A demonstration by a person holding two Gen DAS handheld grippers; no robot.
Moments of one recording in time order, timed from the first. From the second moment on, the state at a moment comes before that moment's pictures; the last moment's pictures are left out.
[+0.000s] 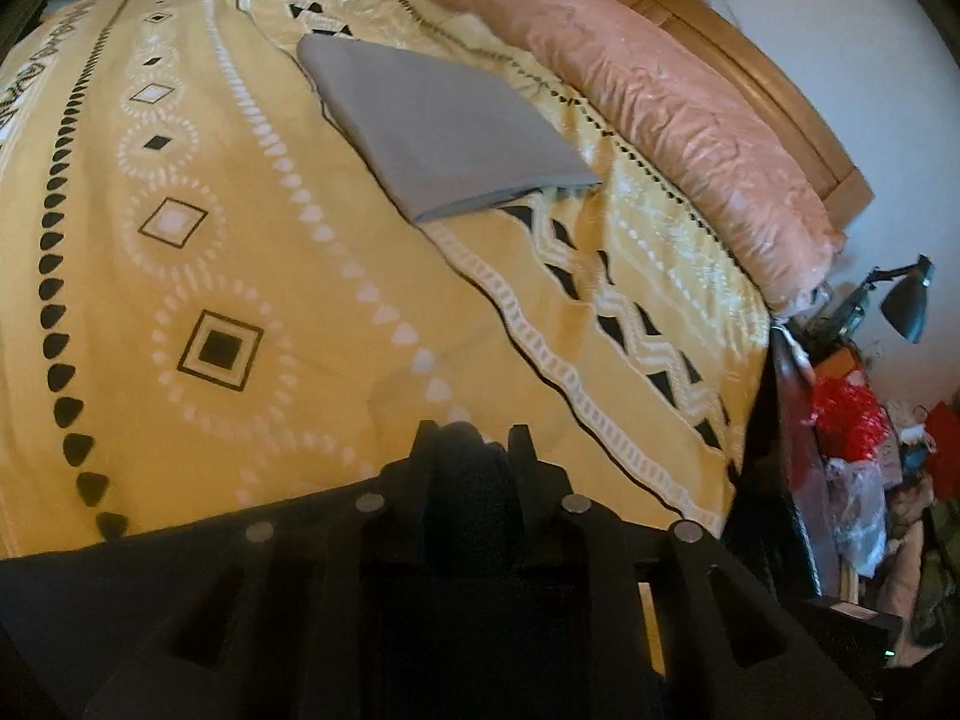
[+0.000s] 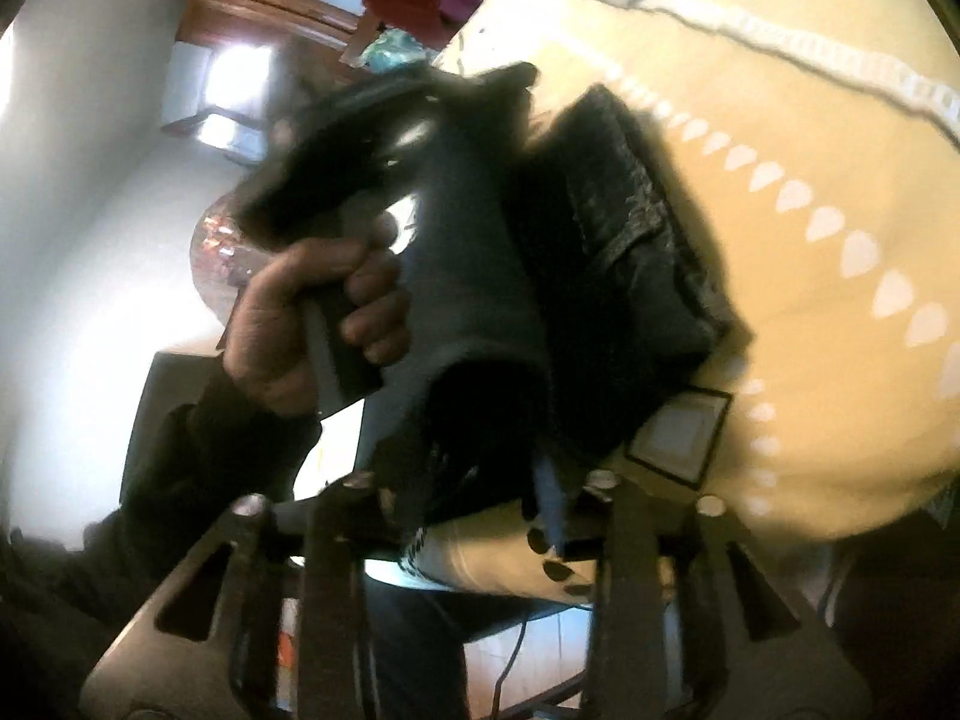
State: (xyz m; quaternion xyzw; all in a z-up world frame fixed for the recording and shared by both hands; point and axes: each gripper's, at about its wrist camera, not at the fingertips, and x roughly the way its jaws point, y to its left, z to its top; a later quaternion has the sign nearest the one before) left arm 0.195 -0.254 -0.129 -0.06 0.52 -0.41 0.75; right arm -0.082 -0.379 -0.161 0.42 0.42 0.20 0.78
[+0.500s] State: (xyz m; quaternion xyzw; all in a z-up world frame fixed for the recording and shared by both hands) left arm 0.192 -0.277 -0.129 -0.05 0.51 -0.41 0.75; right arm -0.066 -0.402 -0.154 0.42 0.40 0.20 0.79
